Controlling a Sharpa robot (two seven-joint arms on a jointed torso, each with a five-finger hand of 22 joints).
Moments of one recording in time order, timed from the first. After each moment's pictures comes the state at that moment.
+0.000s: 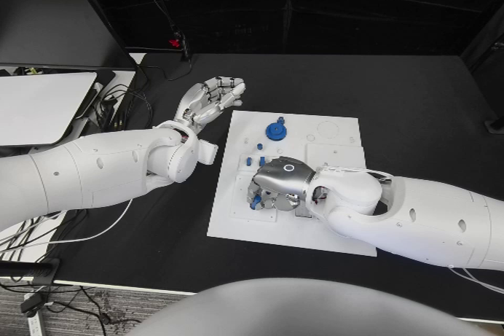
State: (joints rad) left arm 1.24 -0.73 -0.24 1.34 -0.05 -0.39 0.68; left_hand 1.22 -0.03 -0.06 0.29 0.30 0.39 0.15 0.61 0.07 0.44 0.26 0.58 0.08 0.18 0.26 0.78 0.19 0.09 0.44 0.29 0.07 0.70; right arm 1.08 -0.65 -0.10 1.69 -1.82 -0.19 -0.07; right_hand 1.68 -0.03 0.15 0.27 0.04 1.15 0.12 0.14 0.08 1.27 0.06 0.07 0.06 1.47 -0.01 1.51 1.31 0.08 1.41 0.09 1.17 1.31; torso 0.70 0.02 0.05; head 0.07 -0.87
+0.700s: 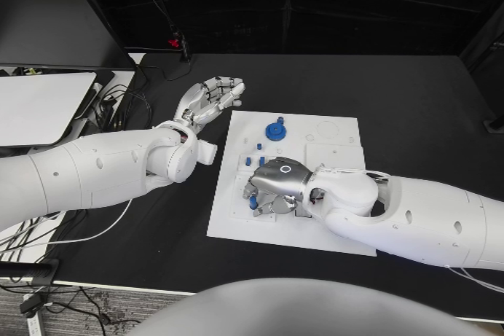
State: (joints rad) left arm 1.24 -0.73 -0.24 1.34 -0.05 -0.39 0.68; left_hand 1.22 -0.03 -0.06 0.29 0.30 0.39 0.15 0.61 0.07 0.44 0.26 0.58 0.08 0.18 0.26 0.78 0.19 0.09 0.44 0.29 0.07 0.70; right arm 1.08 -0.64 -0.10 1.69 -1.86 -0.19 -0.07; right_hand 1.54 -0.11 0.08 0.29 0.05 1.02 0.17 0.07 0.06 1.17 0.11 0.06 0.06 1.47 0.02 1.48 1.31 0.08 1.38 0.12 1.10 1.31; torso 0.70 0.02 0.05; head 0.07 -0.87
